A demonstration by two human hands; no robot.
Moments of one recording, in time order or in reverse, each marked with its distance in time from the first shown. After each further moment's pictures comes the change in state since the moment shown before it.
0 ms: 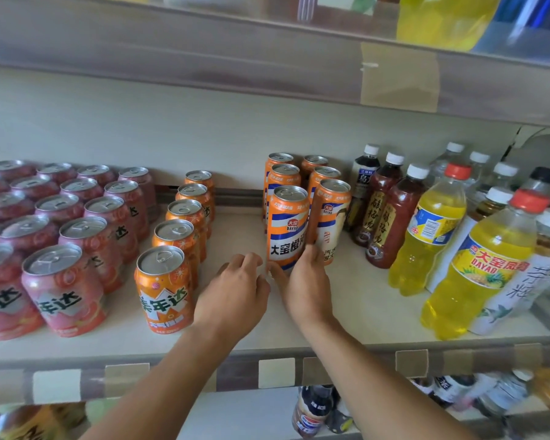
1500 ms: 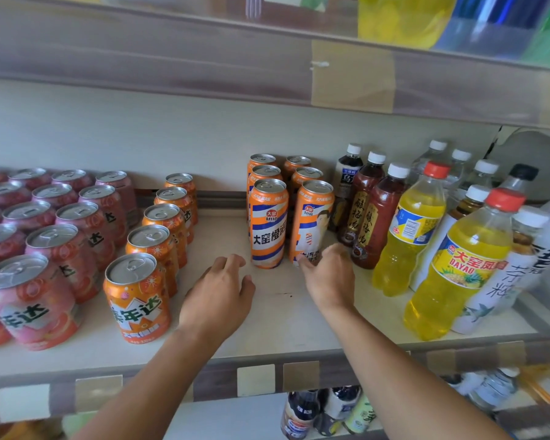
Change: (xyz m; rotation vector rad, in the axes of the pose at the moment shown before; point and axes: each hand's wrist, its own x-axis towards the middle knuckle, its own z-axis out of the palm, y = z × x) left_hand 0.012 0.002 0.016 -0.010 -0.011 -0.060; right_hand 0.039 0.042 -0.041 -0.092 0.087 0.219
